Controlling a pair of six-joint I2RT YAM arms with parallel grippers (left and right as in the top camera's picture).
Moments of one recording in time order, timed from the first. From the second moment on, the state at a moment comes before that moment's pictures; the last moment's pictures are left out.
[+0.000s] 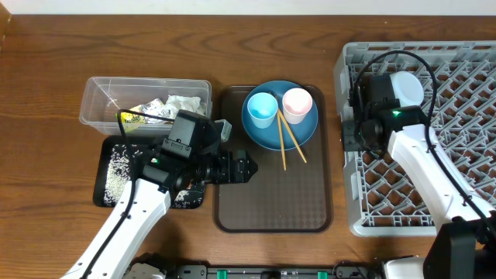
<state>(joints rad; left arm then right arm) -0.38 1.22 0.88 -0.76 0.50 -0.46 0.18 1.56 1.11 -0.85 0.05 0.13</state>
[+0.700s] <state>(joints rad) -0.38 1.22 0.88 -0.75 0.49 -0.46 0.18 1.56 1.40 -1.16 -0.15 0.11</state>
